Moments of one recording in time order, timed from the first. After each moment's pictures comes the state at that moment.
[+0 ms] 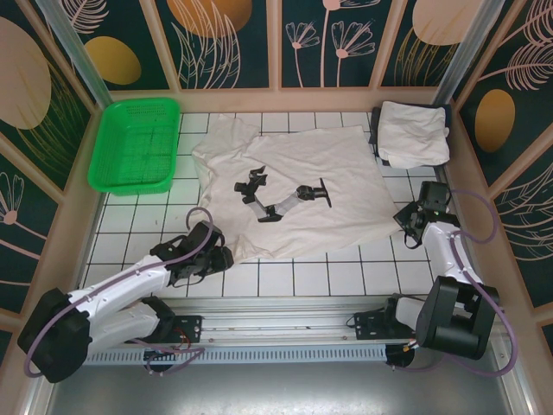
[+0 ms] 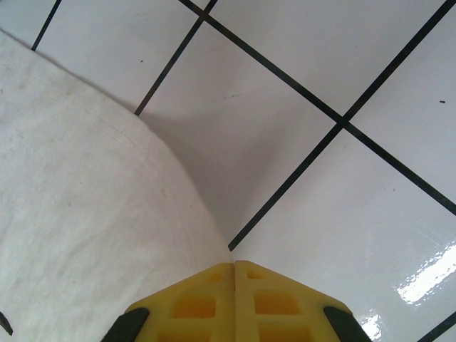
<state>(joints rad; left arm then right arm) -0.69 1.05 0.46 -0.50 0.03 -0.91 -0.22 1.16 0.68 -0.55 -0.01 0.65</state>
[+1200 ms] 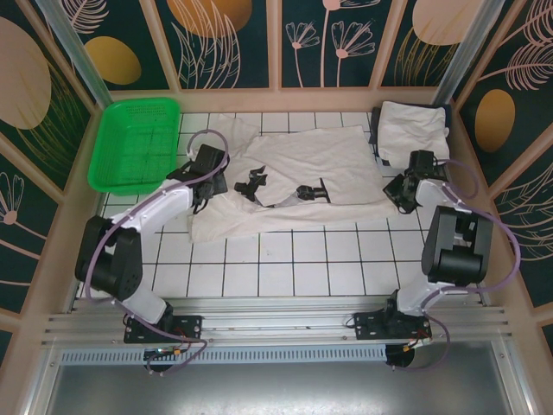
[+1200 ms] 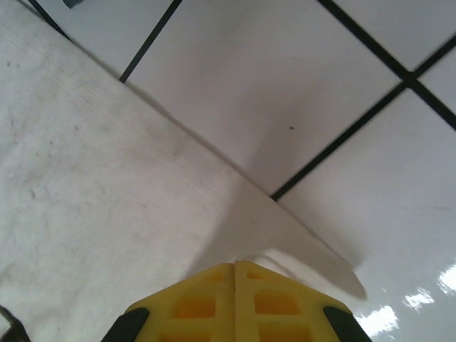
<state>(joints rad) -0.40 1.63 1.15 -0.49 -0.31 -0.57 -0.15 1.65 1.01 -0.46 -0.11 0.64</state>
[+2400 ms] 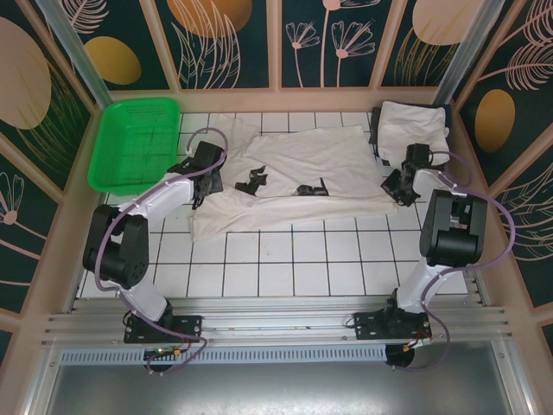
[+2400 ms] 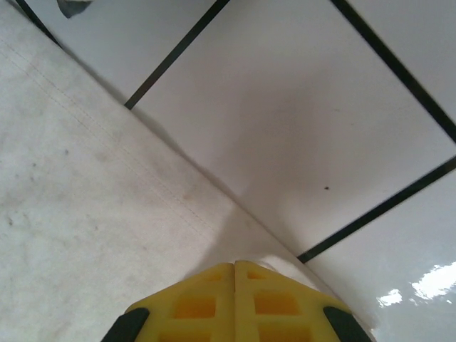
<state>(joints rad) -0.35 1.70 1.18 -0.52 -0.33 -0.50 -0.15 1.79 1.13 -0.47 -0.10 0.56</state>
